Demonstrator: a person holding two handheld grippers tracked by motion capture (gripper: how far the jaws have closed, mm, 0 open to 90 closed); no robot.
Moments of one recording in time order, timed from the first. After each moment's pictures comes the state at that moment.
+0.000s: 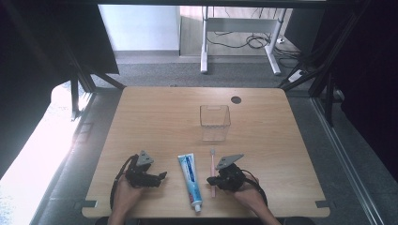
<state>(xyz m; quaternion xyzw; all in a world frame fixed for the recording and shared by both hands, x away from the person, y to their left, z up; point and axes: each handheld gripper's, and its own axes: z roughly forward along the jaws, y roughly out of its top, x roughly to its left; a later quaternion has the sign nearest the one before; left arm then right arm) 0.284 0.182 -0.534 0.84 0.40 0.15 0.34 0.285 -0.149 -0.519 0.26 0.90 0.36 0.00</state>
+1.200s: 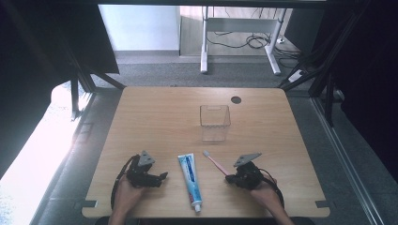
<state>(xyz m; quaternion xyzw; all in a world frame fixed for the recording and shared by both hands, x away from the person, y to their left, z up) 0.284 0.179 -0.535 0.84 0.40 0.15 0.34 0.293 -0.205 -0.523 0.32 0.89 0.33 0.02</state>
